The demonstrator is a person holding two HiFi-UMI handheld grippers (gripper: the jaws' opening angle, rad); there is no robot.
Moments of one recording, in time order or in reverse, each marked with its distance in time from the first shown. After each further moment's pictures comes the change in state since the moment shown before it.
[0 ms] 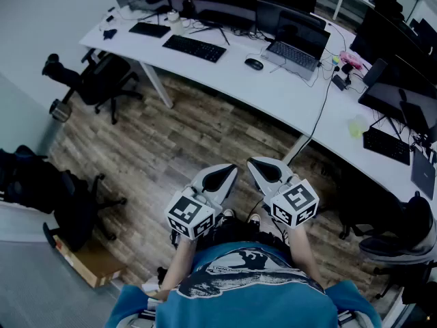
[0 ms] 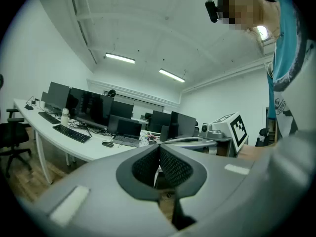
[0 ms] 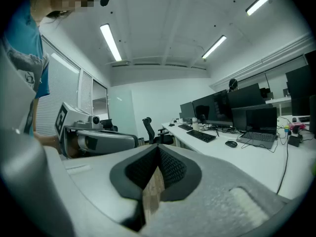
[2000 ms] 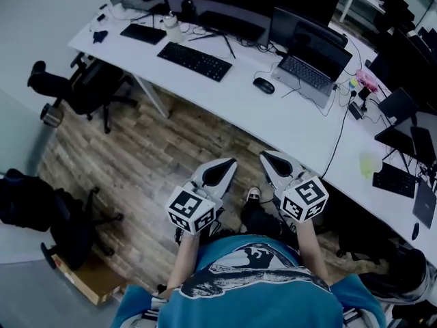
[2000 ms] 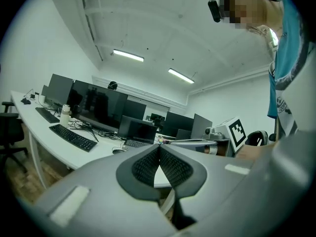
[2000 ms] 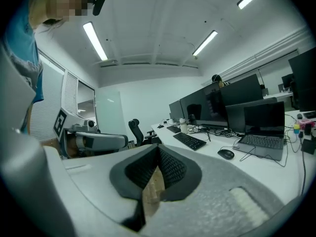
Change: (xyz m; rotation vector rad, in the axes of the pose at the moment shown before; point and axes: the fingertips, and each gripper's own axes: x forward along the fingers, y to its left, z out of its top) left arm 0.111 0.182 0.031 -0.053 -0.015 0.030; right arm 0.134 -0.168 0.033 0.049 -0.005 -0.059
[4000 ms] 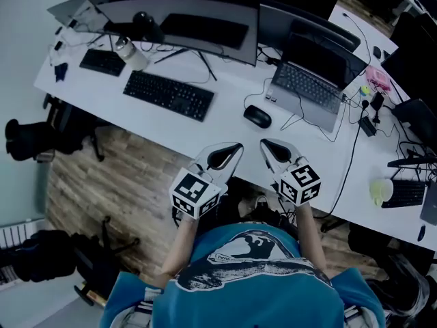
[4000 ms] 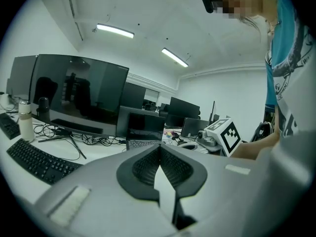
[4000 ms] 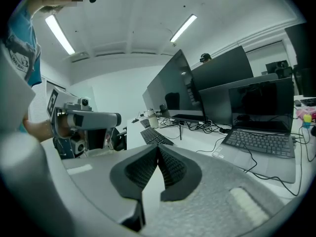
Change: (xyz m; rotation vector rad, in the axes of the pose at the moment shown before) left arm 0.235 0.171 0.043 0.081 0.205 -0.182; right arm 0.161 -0.243 0.005 0.133 0.103 -0.174
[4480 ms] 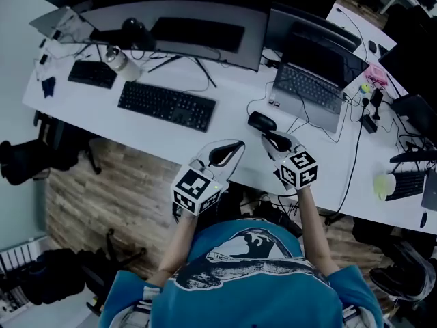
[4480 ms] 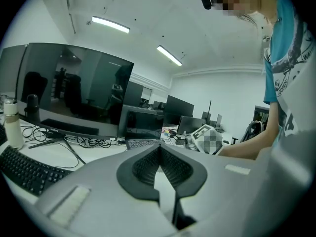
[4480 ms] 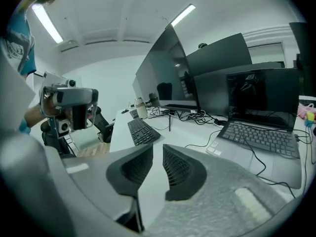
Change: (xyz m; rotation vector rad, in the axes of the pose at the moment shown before) left arm 0.009 0.051 0.003 0.023 0.031 -0.116; right arm 0.065 -0.050 -0.027 0.005 0.111 -0.098
